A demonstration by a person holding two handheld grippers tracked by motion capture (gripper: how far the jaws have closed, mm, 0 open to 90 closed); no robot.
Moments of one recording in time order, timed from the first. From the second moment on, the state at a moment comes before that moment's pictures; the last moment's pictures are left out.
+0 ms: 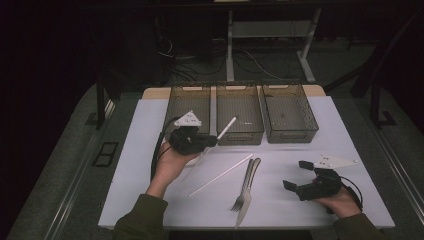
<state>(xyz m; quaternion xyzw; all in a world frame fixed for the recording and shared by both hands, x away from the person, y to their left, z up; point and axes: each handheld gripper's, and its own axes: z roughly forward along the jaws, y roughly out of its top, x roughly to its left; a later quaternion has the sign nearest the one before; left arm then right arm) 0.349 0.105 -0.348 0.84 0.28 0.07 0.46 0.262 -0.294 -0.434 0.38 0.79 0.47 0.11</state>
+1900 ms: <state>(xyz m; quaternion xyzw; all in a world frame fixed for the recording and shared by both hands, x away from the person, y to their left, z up) 0.487 0.163 -0.327 0.81 0.38 0.17 0.40 0.261 -0.296 -0.432 0.38 0.78 0.49 0.11</state>
